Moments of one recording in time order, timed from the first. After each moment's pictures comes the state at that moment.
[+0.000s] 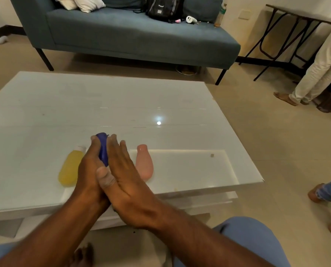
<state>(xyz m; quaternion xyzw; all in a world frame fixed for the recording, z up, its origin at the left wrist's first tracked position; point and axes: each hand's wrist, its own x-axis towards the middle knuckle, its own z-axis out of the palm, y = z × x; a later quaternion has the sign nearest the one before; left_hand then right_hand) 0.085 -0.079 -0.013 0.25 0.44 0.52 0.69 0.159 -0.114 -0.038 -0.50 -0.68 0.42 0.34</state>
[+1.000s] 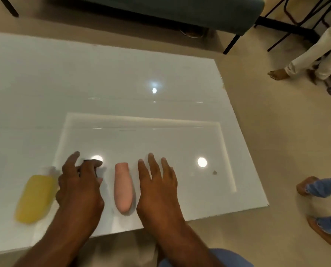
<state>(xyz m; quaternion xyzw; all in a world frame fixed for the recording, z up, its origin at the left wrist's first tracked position) 0.089 0.001 -0.091 0.59 0.75 0.15 0.26 0.244 -0.040 -0.085 -0.73 -0.64 0.26 0.00</state>
